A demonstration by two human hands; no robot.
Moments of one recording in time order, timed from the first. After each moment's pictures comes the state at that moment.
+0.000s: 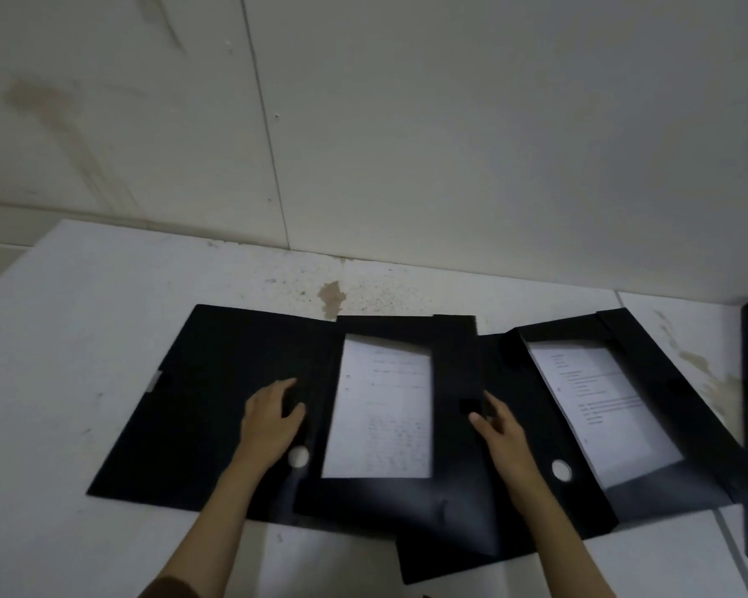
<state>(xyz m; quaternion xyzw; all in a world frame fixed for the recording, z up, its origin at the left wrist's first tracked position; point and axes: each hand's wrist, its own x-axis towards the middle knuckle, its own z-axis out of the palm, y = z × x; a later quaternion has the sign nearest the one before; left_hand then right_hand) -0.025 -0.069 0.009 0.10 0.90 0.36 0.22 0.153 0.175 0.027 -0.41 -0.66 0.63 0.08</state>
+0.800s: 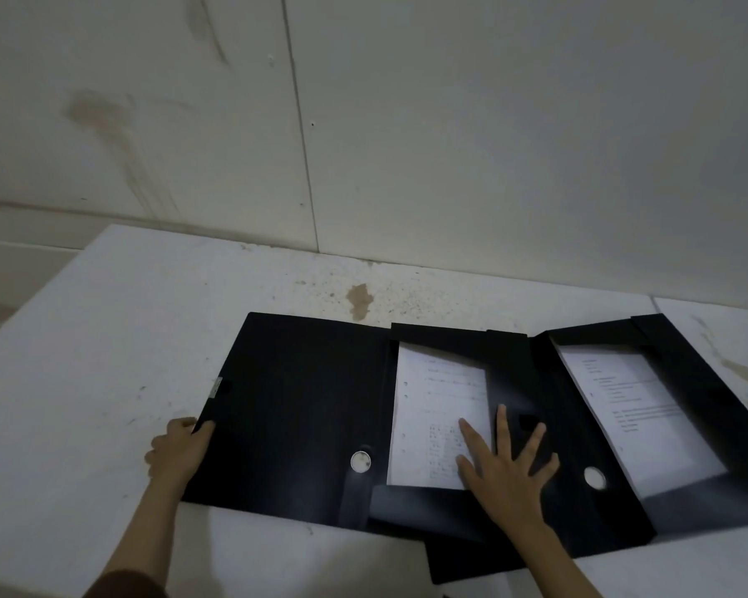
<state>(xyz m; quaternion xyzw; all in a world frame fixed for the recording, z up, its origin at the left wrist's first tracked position) -0.059 -0.190 0.005 -0.20 0.90 0.32 0.21 0.162 0.139 -0.032 -0.35 -0.93 0.07 -0.10</state>
